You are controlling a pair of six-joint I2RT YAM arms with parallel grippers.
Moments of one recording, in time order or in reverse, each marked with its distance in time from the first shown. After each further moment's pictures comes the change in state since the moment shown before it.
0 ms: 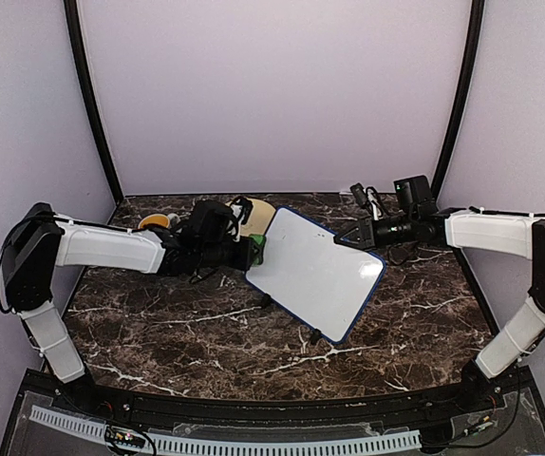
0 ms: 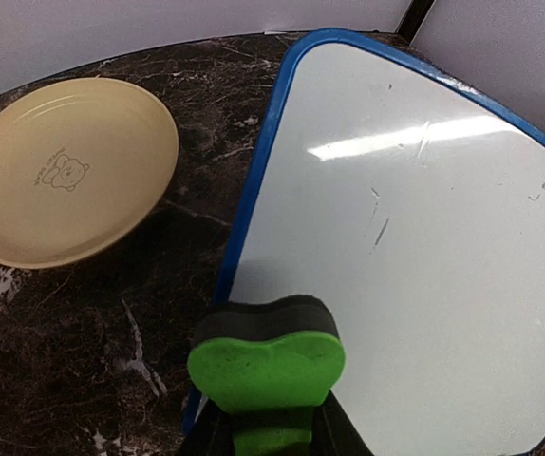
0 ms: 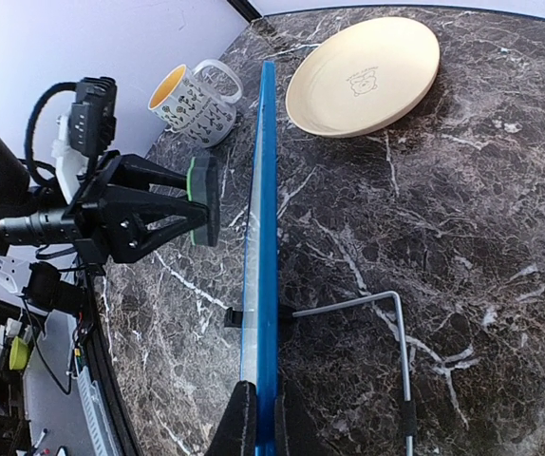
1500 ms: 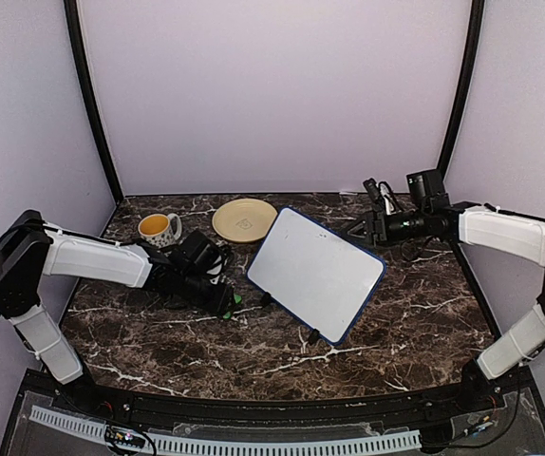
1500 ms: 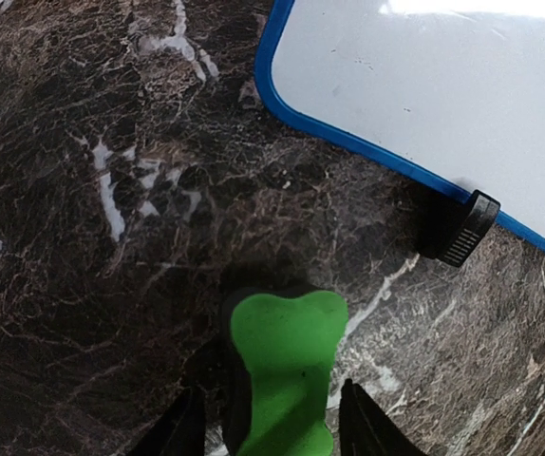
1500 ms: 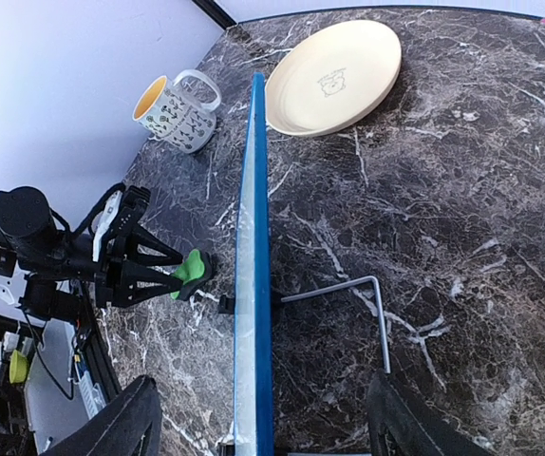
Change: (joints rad) left arm -0.001 -0.109 -0.172 -0.378 0.073 -0.047; right arm -0.055 -0.077 0.017 -0.126 0.024 -0.001
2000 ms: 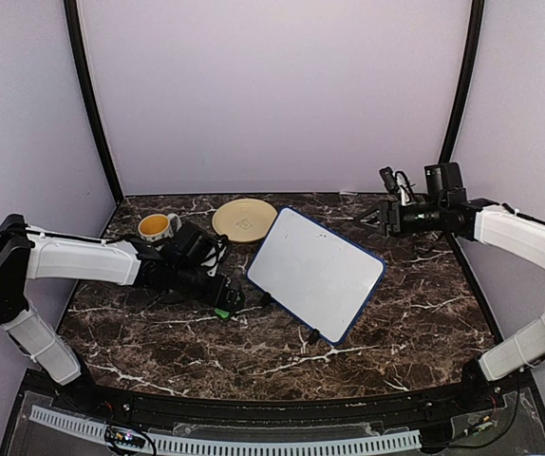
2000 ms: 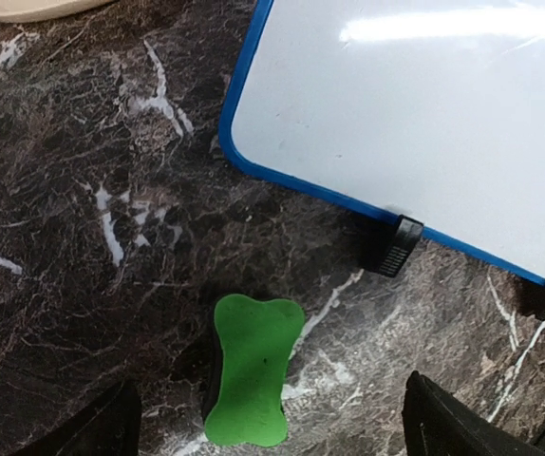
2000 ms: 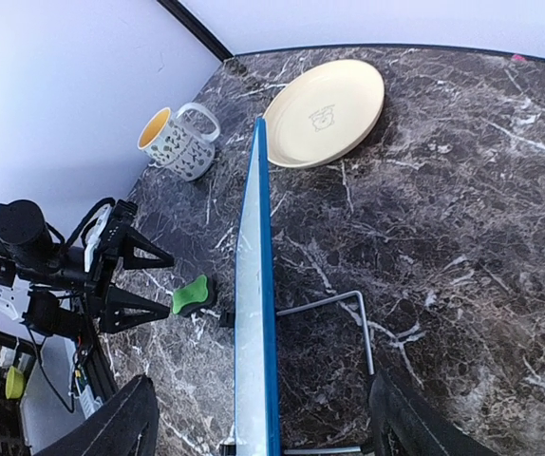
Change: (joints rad) left arm 0.002 -0.066 0.001 0.002 0.025 0.004; right arm -0.051 -0.090 0.000 -0.031 -0.001 0.000
